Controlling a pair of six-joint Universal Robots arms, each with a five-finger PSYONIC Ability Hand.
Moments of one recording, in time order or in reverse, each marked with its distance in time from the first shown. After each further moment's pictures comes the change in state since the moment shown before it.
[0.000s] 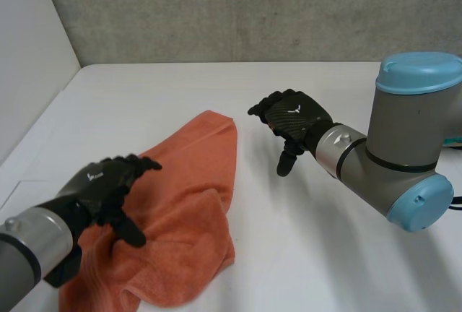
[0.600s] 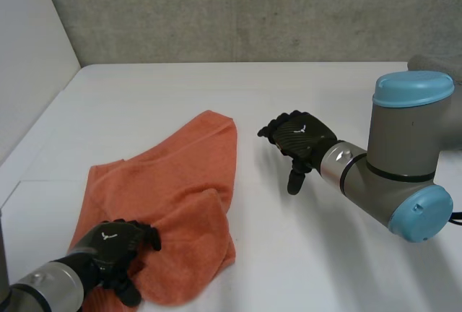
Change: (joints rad) left arm -0.001 -0.098 -0.186 0.049 -0.015 0.191; right arm -0.025 0.031 0.057 0.017 0.017 -0.067; left_hand 0.232 0.222 0.224 0.211 0.211; right_hand 0.000 0.000 0.000 0.000 0.000
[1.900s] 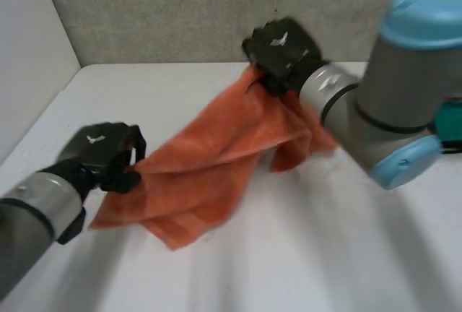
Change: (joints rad) left arm -0.060 0.013 0.316 0.078 -0.080 -0.125; right arm 0.094 -0.013 -0.314 -0.085 0.023 -0.010; left_hand 0.666 0.724 0.722 0.745 0.719; right_hand 0.873 0.965 0.981 0.991 0.960
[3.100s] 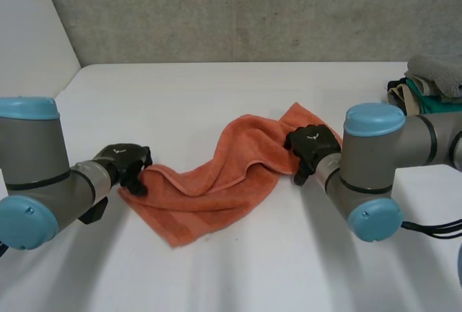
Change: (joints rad) left arm 0.070 -0.525 0.336 -0.074 0.017 0.087; right arm -0.086 0.242 0.227 -0.090 0.225 0.172; left_hand -0.031 -0.093 -0.093 -0.093 -0.075; right_hand -0.496 -0.584 -0.590 -0.600 -0.584
